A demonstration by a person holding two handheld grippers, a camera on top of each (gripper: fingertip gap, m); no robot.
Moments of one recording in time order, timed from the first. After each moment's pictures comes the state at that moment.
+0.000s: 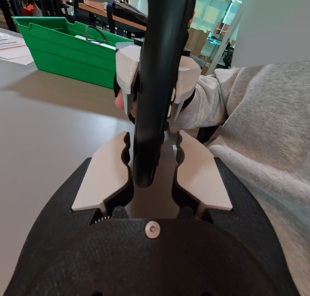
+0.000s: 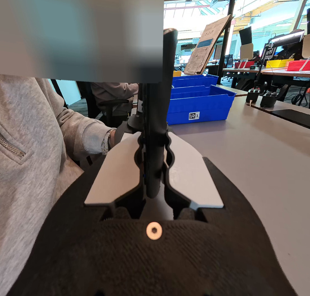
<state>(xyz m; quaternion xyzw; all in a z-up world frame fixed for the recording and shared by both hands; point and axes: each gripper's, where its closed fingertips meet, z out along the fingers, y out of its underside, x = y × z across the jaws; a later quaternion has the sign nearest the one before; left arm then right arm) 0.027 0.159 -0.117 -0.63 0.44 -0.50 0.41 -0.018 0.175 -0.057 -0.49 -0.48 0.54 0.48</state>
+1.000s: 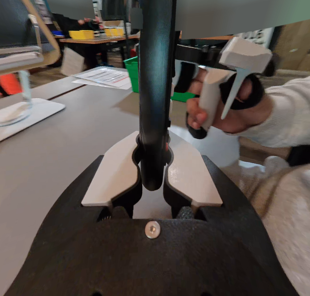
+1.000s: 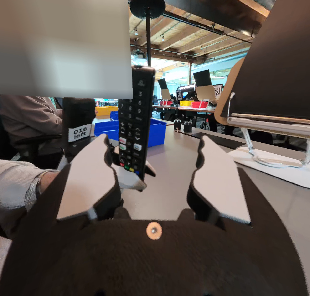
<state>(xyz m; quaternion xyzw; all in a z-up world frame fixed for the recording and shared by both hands) -0.005 0.216 -0.105 -0.67 0.36 -0.30 0.58 0.003 0.223 -0.027 -0.51 -0.33 0.45 0.65</state>
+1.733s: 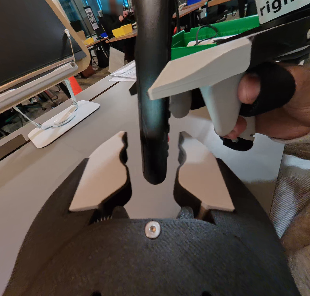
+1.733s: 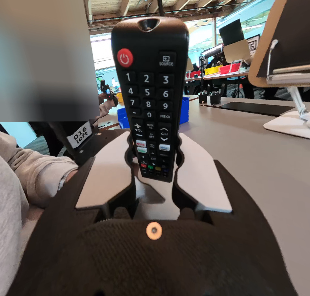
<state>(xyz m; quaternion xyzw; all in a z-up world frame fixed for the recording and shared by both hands) 0.004 0.220 -0.113 -0.69 0.36 -0.14 0.61 -0.014 0.209 -0.053 -0.57 -0.33 0.52 0.54</state>
